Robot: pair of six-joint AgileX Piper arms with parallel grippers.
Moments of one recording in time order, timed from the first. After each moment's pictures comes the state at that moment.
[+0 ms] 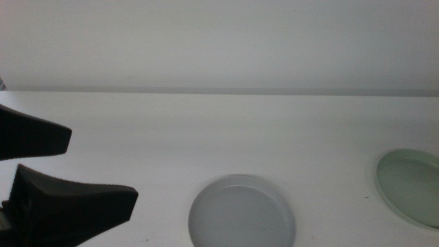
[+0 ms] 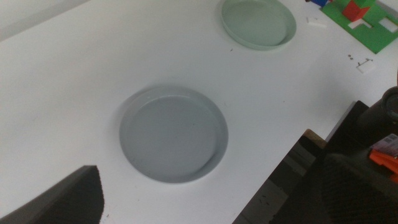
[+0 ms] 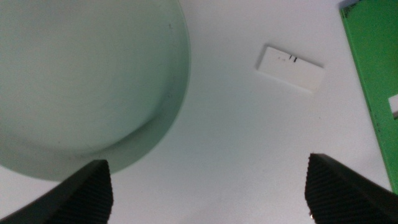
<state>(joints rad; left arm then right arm) -0.53 0.76 -1.10 -0.37 1.13 0.16 -0.45 1.44 -0.97 -0.07 1.02 0.11</state>
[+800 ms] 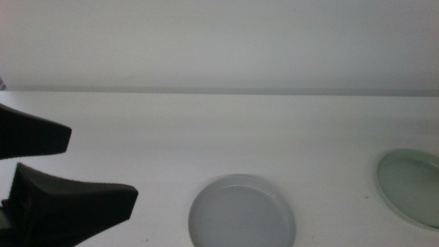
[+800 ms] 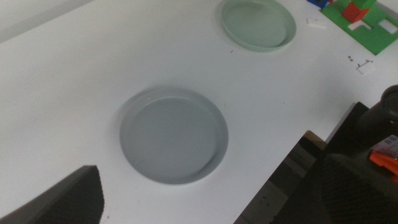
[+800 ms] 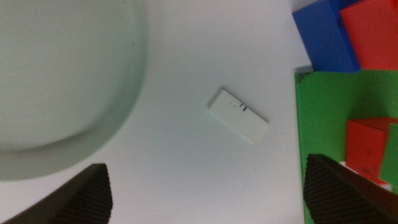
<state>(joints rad) -0.53 0.76 -1.10 -0.37 1.13 0.16 -0.58 1.48 -0.97 -0.07 0.93 -0.30</state>
